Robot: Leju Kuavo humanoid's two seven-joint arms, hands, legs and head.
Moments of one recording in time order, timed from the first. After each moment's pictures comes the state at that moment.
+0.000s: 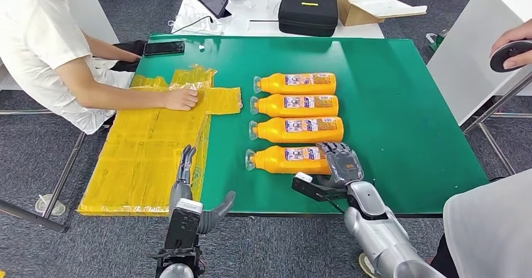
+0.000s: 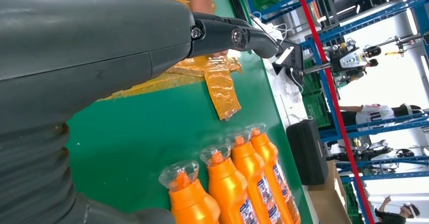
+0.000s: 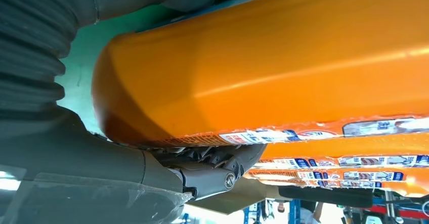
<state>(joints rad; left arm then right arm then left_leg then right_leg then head) 0.01 -0.17 -0.61 -1.26 -0.28 0.56 -0.57 -0.39 -0.10 0.36 -0.71 1.14 -0.37 -0.11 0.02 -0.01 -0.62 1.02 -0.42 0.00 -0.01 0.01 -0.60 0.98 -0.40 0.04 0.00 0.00</state>
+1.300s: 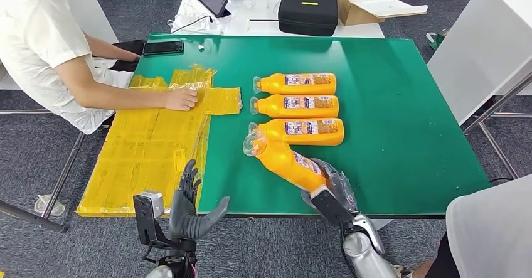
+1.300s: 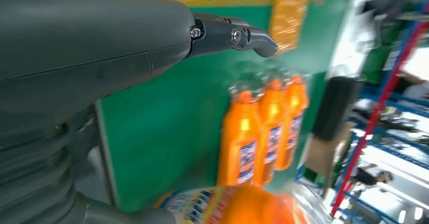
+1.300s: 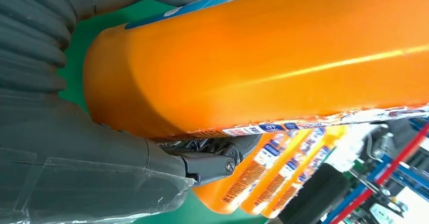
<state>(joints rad) 0.07 -0.15 -0.58 -1.34 0.32 0.29 -0.52 -0.12 -0.01 0.23 -1.02 0.42 -0.27 -0.52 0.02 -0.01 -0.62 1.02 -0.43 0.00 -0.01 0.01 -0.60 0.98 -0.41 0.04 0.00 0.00</state>
